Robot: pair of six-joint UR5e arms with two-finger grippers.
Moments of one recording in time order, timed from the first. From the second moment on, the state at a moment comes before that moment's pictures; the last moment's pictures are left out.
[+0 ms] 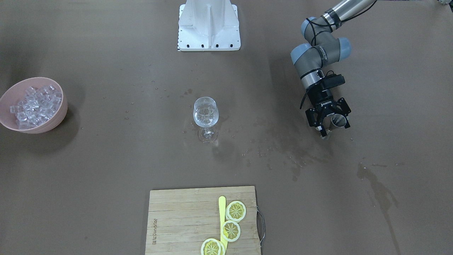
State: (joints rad) left arm -0.33 -1.73 -1.58 -1.98 -0.44 -1.77; right arm 1.55 -1.66 1.76 -1.76 2.42 -0.08
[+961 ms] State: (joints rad) left arm -0.28 -1.65 -1.71 -1.98 -0.44 -1.77; right arm 1.55 -1.66 1.76 -1.76 2.42 -0.08
